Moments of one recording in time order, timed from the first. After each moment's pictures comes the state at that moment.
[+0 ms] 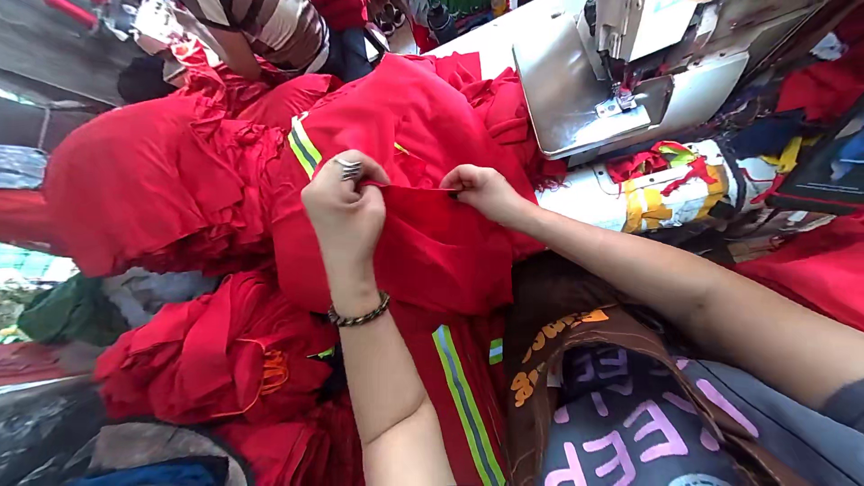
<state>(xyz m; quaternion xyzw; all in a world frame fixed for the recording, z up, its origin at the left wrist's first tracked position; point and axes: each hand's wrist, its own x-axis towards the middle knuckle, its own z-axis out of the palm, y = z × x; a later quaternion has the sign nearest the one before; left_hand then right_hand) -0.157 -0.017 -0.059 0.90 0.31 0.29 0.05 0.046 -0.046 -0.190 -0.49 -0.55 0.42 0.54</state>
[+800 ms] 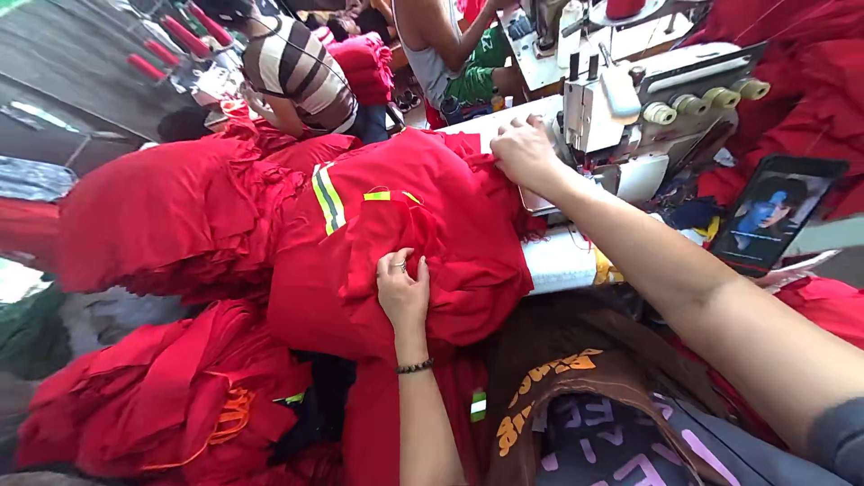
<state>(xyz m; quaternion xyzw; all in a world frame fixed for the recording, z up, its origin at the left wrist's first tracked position) -0.152 -0.044 -0.184 0.76 0.55 0.34 0.02 0.157 -0.012 -0.091 -0.70 -0.70 0.00 0.17</state>
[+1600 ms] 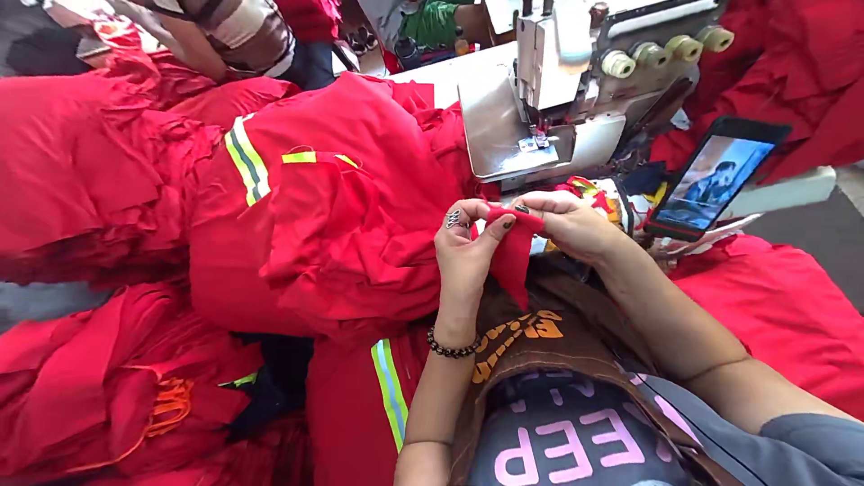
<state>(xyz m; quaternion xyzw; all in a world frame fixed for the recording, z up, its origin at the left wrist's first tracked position) 0.002 -0.145 -0.144 0.60 0.24 0.49 0.59 0.171 -0.204 -0.138 -0.41 -0.49 0.51 0.57</state>
